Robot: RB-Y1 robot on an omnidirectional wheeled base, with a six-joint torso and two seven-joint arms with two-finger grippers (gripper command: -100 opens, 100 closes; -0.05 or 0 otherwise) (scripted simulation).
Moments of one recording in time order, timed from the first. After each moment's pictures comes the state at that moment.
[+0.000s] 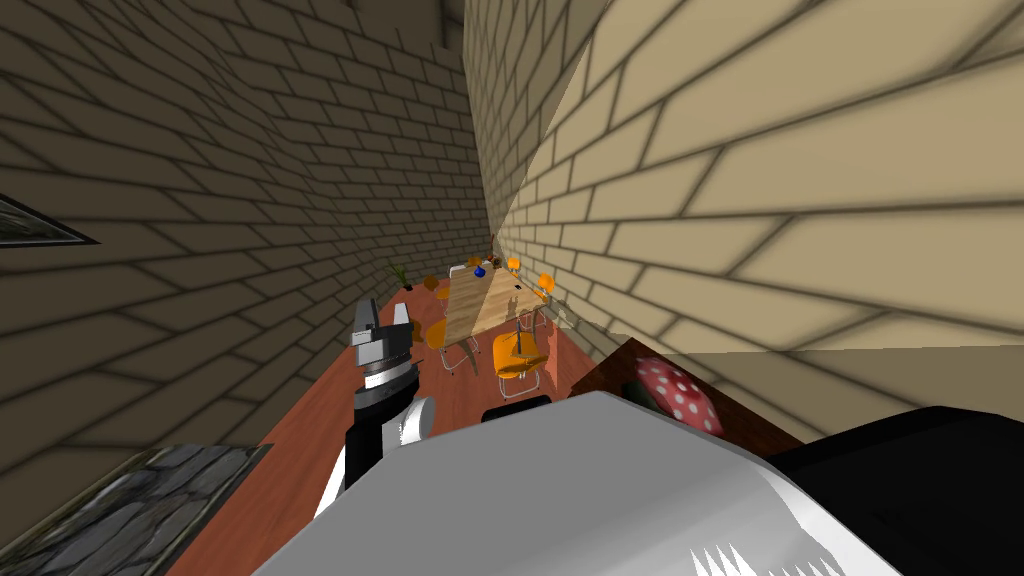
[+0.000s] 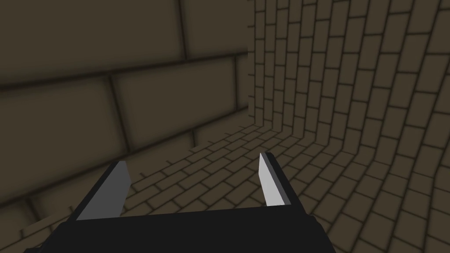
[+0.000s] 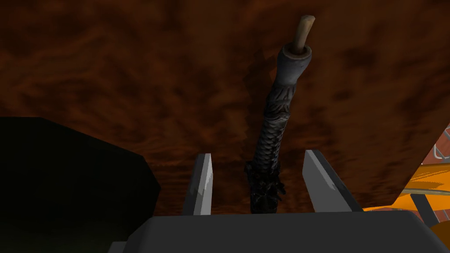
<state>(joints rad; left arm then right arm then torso) 0.47 -0.03 0.00 -2.32 -0.05 -0.53 -0.06 0.22 -0.54 0.09 -0.44 0.95 -0.47 0.29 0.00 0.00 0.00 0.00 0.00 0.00</state>
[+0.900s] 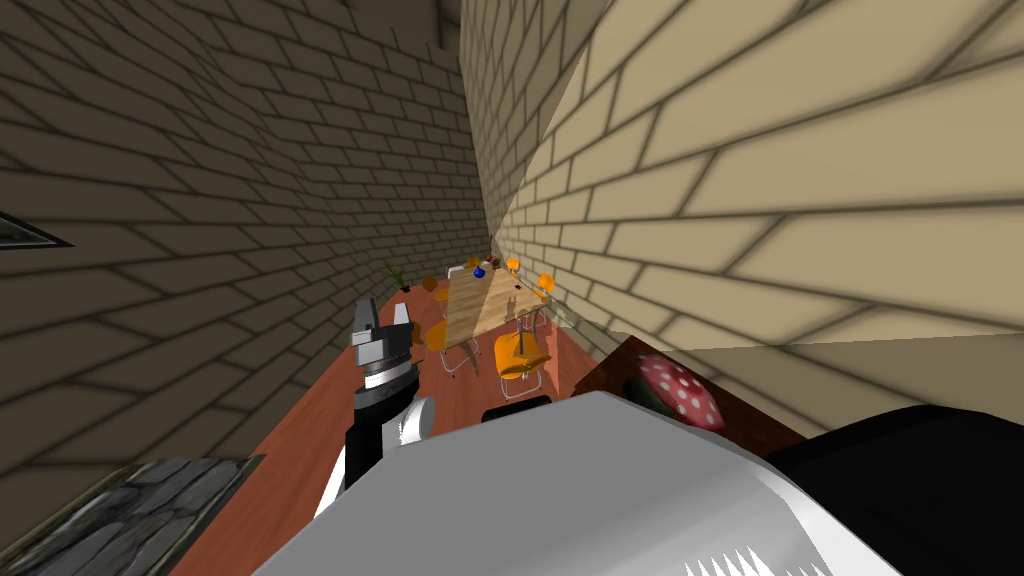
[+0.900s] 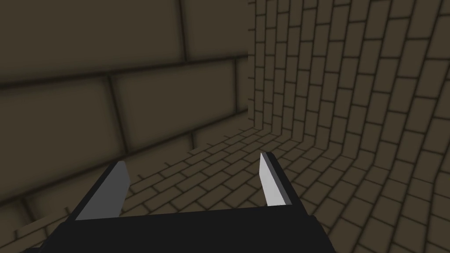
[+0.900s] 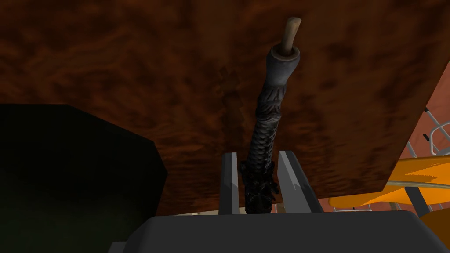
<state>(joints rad) 0.47 -0.03 0.00 -2.32 -0.05 -0.53 -0.06 0.25 -0.60 0.07 -0.47 0.98 -0.53 0.25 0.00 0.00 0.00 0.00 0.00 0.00</state>
